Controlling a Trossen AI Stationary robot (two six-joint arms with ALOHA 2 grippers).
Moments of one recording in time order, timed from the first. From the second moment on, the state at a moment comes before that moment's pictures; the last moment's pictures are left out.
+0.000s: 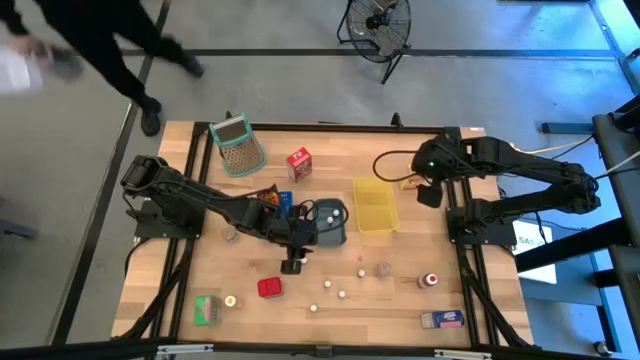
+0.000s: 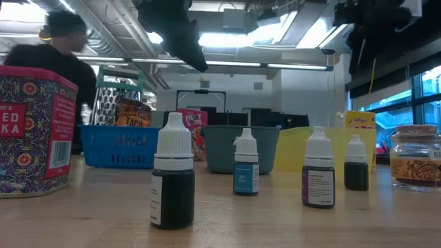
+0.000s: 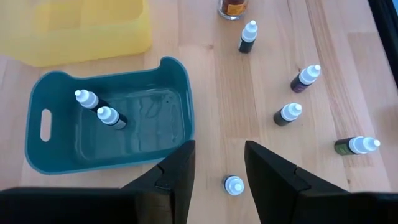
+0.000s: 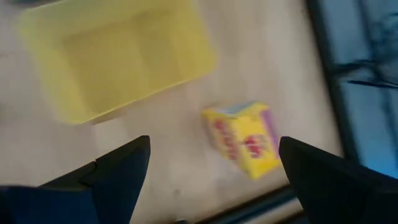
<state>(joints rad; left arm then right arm) -0.27 1.63 1.21 -0.50 -0.14 -0.20 -0.20 1.05 1.12 -1.29 0.25 0.03</state>
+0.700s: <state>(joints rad) -0.27 1.63 1.21 -0.50 -0.14 -0.20 -0.20 1.13 1.12 -1.31 0.39 0.12</state>
